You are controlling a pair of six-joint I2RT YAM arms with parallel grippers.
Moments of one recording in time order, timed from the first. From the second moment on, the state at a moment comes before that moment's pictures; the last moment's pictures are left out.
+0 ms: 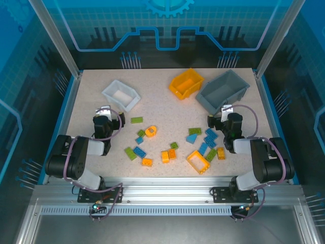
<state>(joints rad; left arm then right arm) -0.03 1.54 0.35 0.82 -0.16 -0.13 0.06 1.49 0.40 0.64 0.04 -0.05</state>
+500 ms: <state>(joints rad) -0.04 1.51 0.31 0.87 -0.18 -0.13 0.06 1.47 0.40 0.62 0.04 -0.05</state>
